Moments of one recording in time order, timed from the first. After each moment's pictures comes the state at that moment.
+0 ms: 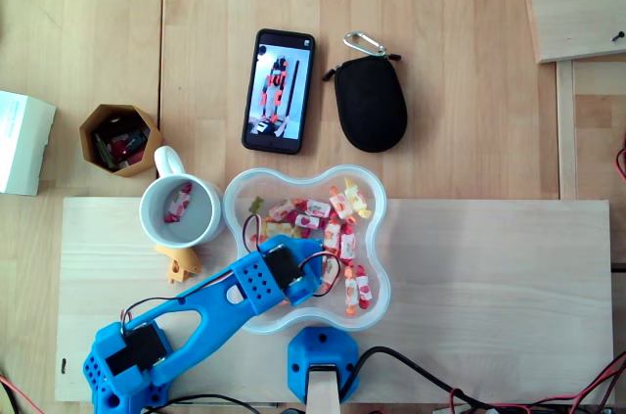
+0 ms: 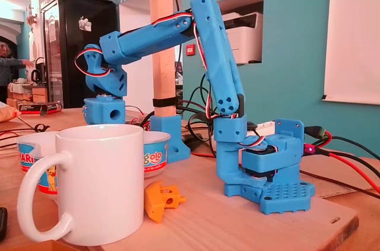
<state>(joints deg) 60.2 73.3 86.3 70.8 29.8</state>
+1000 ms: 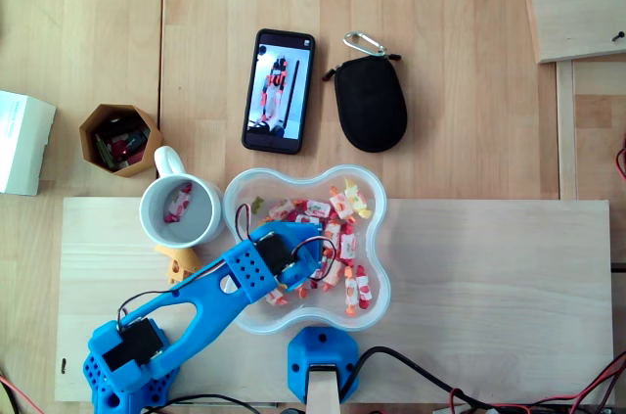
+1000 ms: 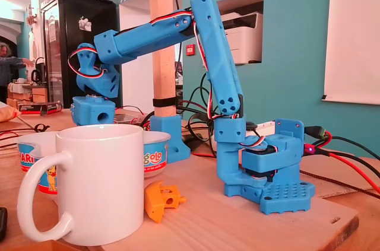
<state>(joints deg) 56.6 73.3 86.7 64.5 32.5</state>
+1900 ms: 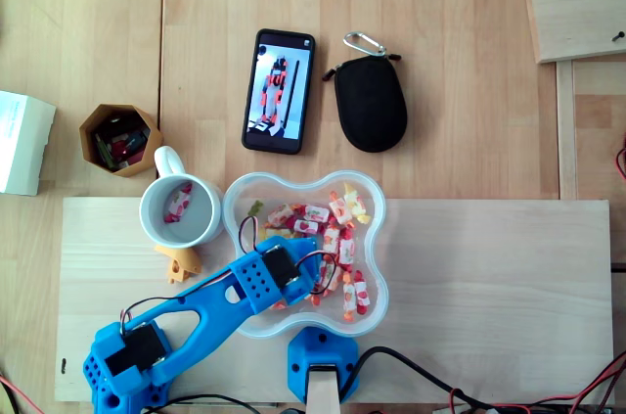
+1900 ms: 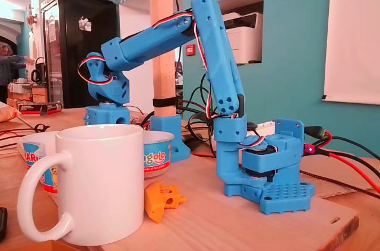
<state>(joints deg) 59.9 73.4 91.8 67.1 23.2</state>
